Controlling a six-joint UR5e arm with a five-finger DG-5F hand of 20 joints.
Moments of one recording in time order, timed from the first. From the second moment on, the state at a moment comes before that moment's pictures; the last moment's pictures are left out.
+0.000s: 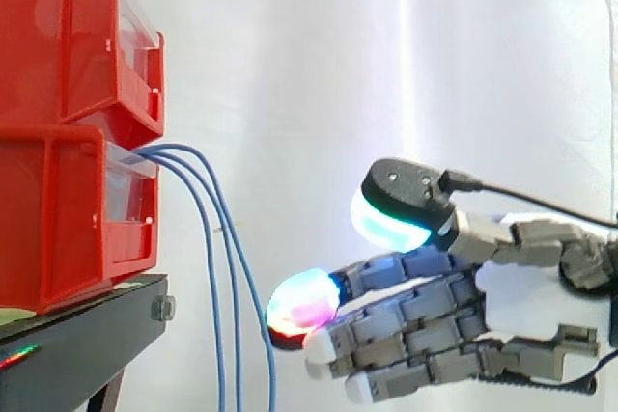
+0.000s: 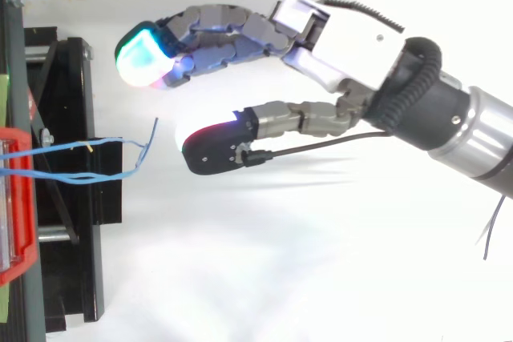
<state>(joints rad) 0.17 -2.29 -1.41 -2.45 -0.95 -0.27</state>
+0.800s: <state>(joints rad) 0.20 -2.35 -1.32 -2.41 -1.03 -0.36</state>
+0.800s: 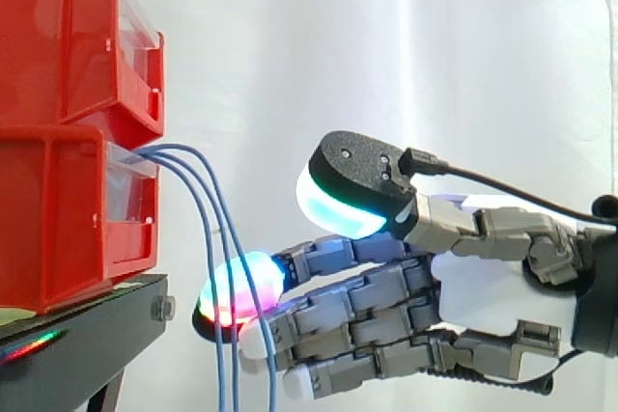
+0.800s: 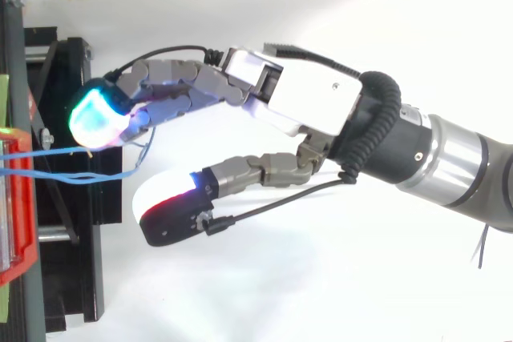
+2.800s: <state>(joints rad) 0.23 -2.34 -1.27 -2.48 -1.07 -0.29</state>
